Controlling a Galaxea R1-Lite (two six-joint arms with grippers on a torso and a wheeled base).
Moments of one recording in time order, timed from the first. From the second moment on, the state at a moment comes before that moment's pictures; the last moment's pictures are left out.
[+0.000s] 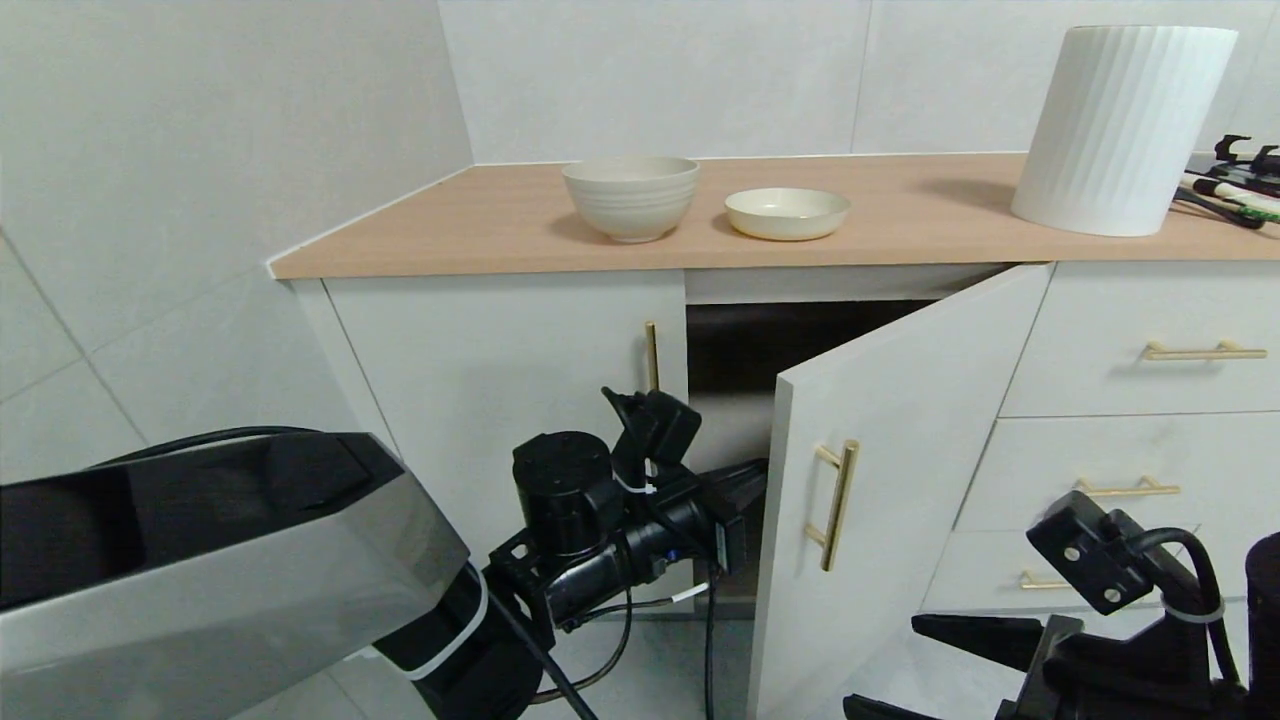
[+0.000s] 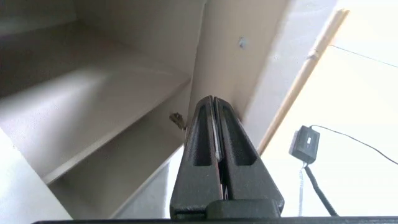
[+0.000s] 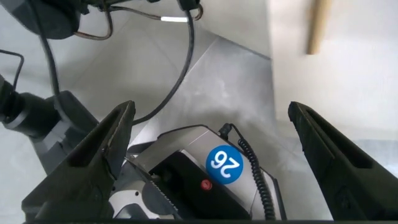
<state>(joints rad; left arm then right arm) -0.71 2.21 -0.79 -1.43 -0.29 -0.16 0.84 1.35 -0.34 -0.61 0.04 0.33</state>
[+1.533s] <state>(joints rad) -0.92 2.10 -0.75 -1.28 -0.24 -0.15 0.97 1.24 -0.25 -0.60 0.15 0.24</state>
